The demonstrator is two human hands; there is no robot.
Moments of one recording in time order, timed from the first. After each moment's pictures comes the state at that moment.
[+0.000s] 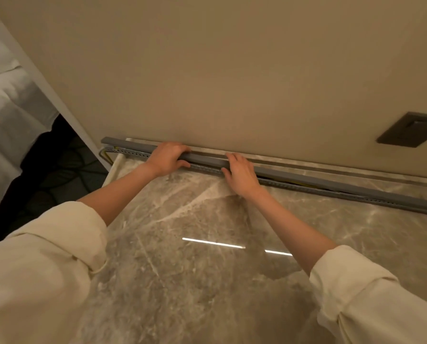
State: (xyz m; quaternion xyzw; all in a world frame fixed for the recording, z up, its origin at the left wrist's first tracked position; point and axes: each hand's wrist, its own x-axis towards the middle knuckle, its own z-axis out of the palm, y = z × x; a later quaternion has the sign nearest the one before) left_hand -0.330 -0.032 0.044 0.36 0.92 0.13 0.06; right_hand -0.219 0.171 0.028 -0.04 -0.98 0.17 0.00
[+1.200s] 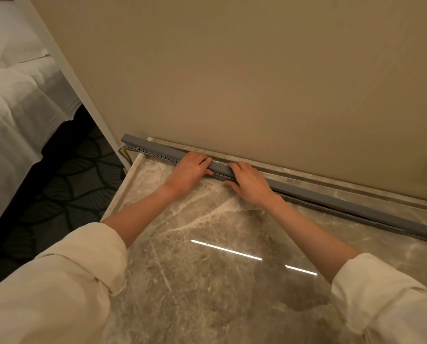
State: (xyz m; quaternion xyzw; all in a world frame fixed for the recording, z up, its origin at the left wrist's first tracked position) left_hand -0.318 -0.040 0.002 0.39 0.91 0.09 -0.10; right_hand -0.256 0.153 0.013 0.11 -0.99 0.12 -0.01
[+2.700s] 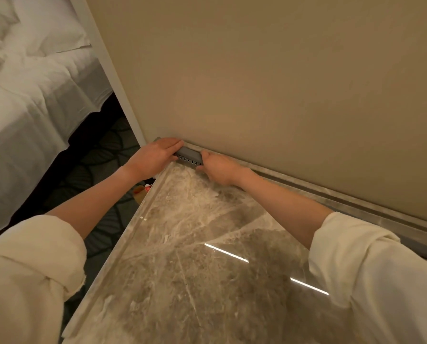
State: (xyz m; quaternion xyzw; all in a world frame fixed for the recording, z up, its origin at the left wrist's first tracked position) left_hand -0.382 -0.188 0.024 0.34 0.94 0.04 -0.05; right_hand -0.368 0.026 0.011 0.23 -0.96 0.13 -0.11
